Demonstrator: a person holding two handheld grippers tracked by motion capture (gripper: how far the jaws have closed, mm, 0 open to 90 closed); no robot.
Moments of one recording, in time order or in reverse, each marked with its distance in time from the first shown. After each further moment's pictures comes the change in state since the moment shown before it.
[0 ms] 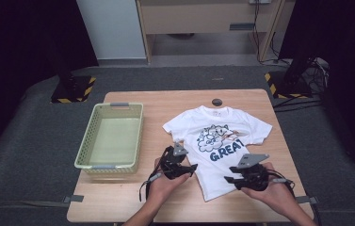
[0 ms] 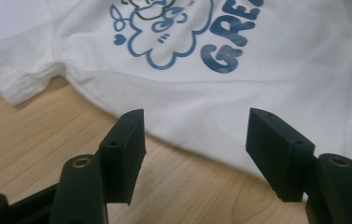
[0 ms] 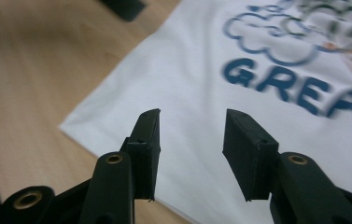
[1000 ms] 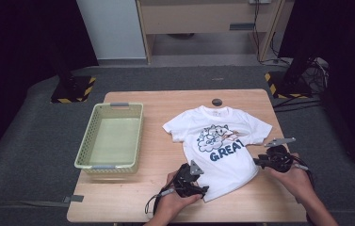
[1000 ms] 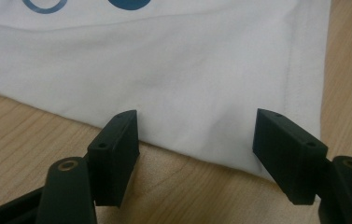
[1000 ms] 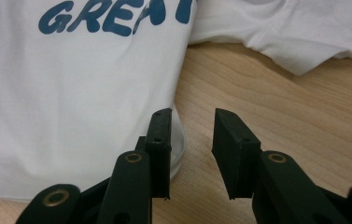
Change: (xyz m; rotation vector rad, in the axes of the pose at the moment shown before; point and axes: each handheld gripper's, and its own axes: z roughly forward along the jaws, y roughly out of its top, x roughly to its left) left arm -0.048 -0.025 0.023 0.121 -0.072 0.096; right arm -0.097 -0.045 -0.006 0.100 -0.193 0.304
